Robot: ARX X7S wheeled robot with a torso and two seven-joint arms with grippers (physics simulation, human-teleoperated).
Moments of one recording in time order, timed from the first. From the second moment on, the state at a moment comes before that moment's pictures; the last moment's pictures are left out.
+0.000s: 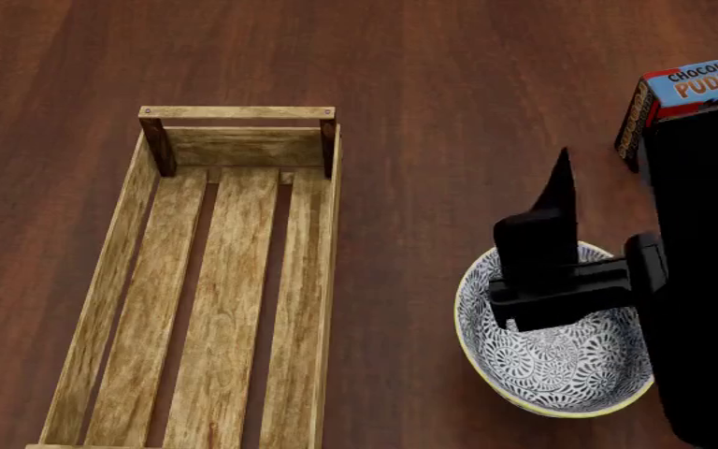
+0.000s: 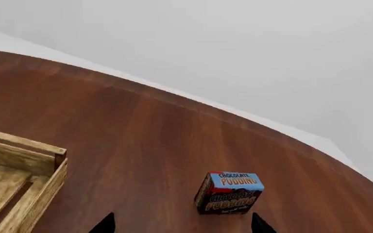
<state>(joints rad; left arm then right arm) -0.94 -1.04 -0.59 0.87 -2.05 -1.15 -1.38 1.00 0.75 -0.05 -0.68 1.54 1.39 1.02</state>
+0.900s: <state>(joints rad) -0.86 -0.98 -0.69 0.88 -1.98 -1.20 -1.31 1.41 0.75 -0.80 -0.10 1.84 1.54 0.86</state>
